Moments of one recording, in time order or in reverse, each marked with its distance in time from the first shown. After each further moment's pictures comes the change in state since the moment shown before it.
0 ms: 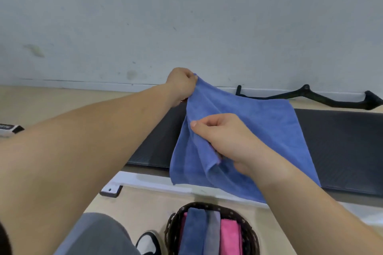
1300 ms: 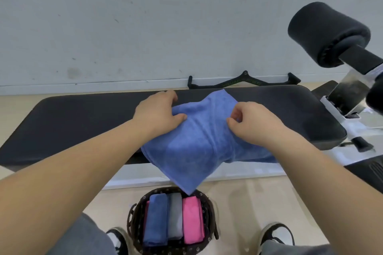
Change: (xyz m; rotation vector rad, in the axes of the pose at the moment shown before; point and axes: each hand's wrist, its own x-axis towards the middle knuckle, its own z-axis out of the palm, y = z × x) left_hand -0.134 0.020 0.059 0.635 -0.192 0.337; right_hand -0.068 0.060 -0.148 -0.944 0.372 0.125
